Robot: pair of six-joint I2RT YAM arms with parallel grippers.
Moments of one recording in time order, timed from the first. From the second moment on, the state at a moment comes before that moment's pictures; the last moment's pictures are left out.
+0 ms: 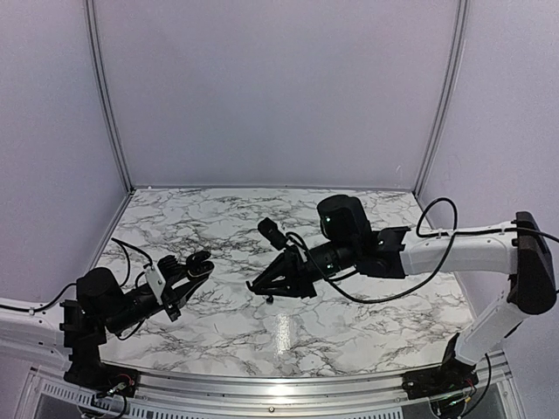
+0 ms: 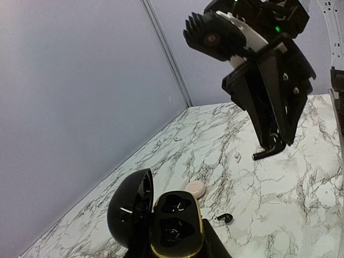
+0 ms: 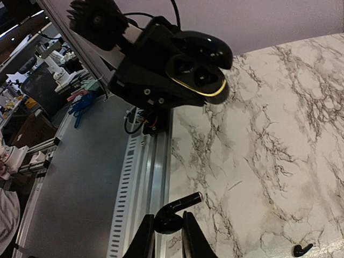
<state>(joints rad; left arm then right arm) -1.12 0.78 0.21 0.57 -0.24 0.37 0.98 1.56 1.01 0.09 -0.74 0.10</state>
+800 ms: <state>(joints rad) -1.26 0.94 0.29 0.57 -0.27 0.67 1.06 1.58 1.17 -0.05 -1.06 0.40</state>
